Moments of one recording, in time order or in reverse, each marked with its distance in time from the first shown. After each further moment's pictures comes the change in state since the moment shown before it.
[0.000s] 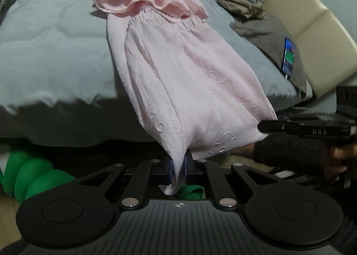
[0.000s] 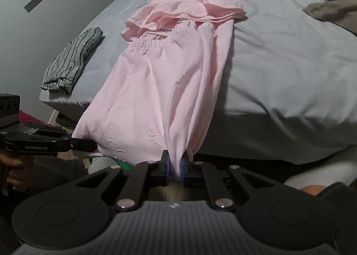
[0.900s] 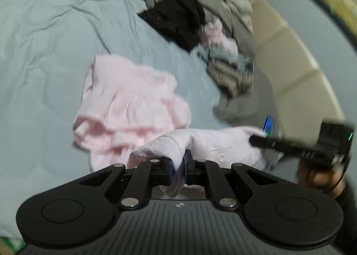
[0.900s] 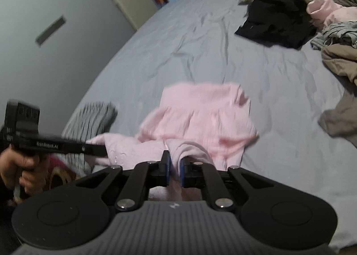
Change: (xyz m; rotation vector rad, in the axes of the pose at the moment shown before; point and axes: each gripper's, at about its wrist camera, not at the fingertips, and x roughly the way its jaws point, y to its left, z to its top) left arm -0.039 0.012 0.219 -0.138 -0.120 -0.134; right arm -0.052 0.006 0.217 0.013 -0.138 0.081
